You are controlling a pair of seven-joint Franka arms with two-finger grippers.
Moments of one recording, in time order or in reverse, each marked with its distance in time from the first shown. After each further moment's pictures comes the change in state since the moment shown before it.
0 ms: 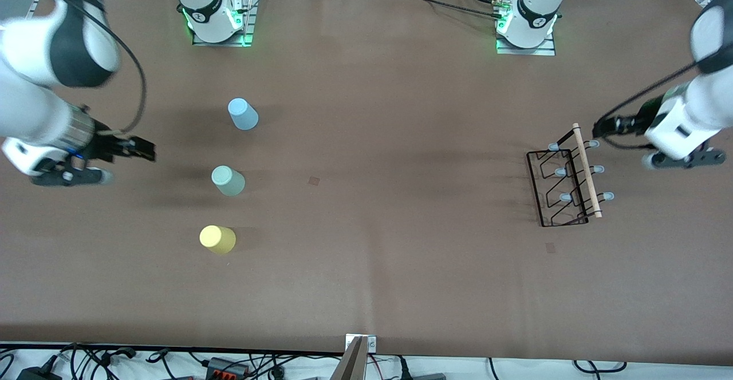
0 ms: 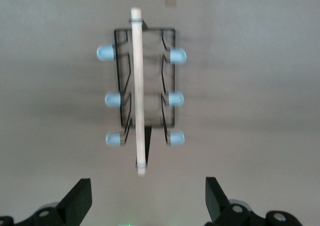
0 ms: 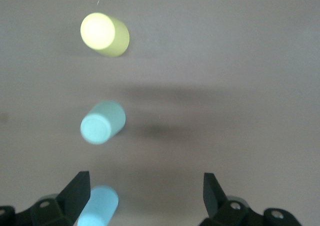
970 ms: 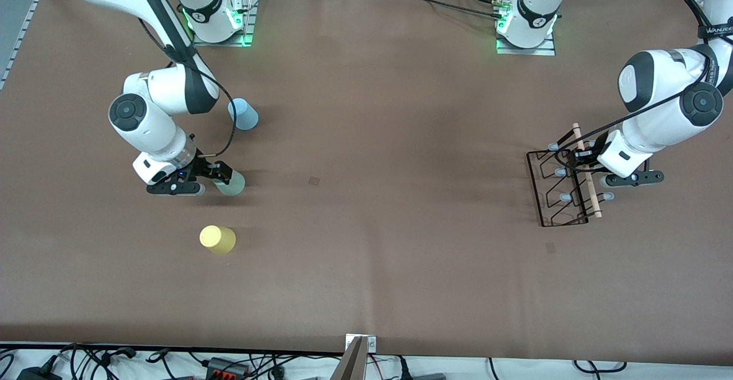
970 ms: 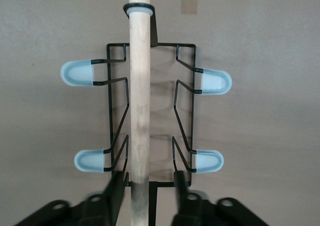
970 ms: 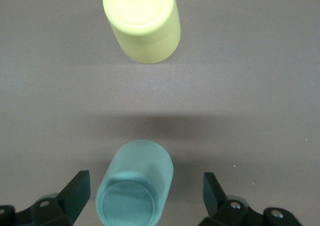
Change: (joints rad) left arm 0.022 0.033 -0.001 -0.340 0.015 0.493 0.003; right arm 0.142 0.150 0.003 -0.291 0.001 0.587 0.182
